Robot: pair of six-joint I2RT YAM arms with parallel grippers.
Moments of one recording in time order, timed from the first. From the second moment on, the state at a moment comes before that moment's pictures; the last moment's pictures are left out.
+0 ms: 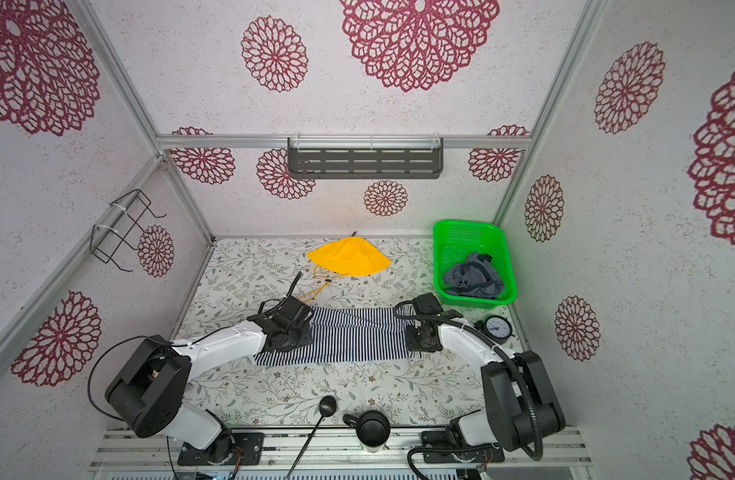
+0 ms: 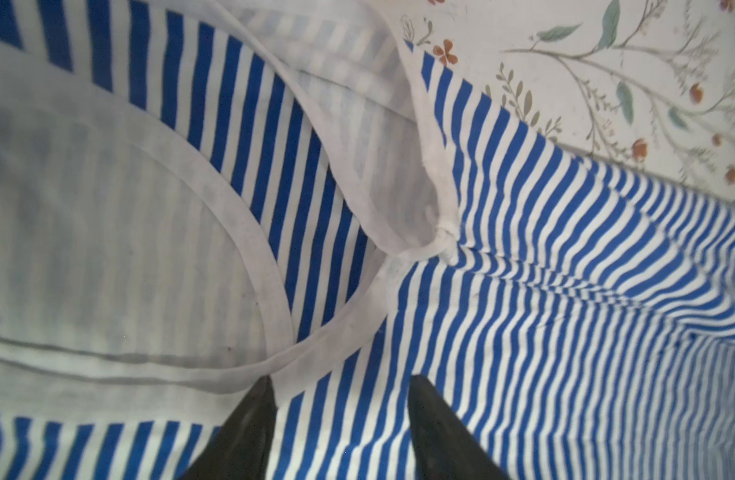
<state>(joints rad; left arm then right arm) -0.61 1.57 0.85 -0.42 -0.19 -0.83 0.36 1.42 0.77 -0.59 -0.04 0.37</state>
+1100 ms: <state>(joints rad) -0.61 1.56 0.87 -0.47 -0.17 -0.79 0.38 1.32 0.76 -0.68 0.01 0.40</state>
